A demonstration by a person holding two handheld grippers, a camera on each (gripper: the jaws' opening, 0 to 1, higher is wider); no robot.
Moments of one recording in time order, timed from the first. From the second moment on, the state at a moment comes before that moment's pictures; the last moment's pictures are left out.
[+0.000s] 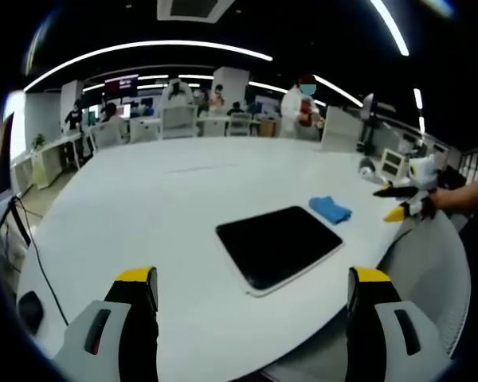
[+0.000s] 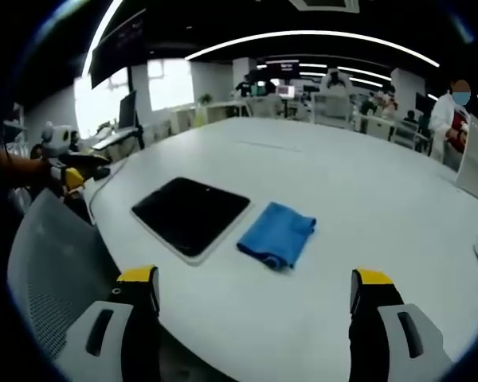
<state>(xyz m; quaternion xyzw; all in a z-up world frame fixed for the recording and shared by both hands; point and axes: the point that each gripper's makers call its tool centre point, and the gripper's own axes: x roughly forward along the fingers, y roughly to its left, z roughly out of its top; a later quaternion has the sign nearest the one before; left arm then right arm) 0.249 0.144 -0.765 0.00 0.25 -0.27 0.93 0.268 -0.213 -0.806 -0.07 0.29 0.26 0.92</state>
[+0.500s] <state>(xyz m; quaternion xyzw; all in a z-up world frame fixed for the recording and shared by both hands) 0.247 0.145 -0.757 0.01 0.25 -0.27 0.93 0.266 -0.213 -0.807 -0.07 0.29 0.27 0.92</state>
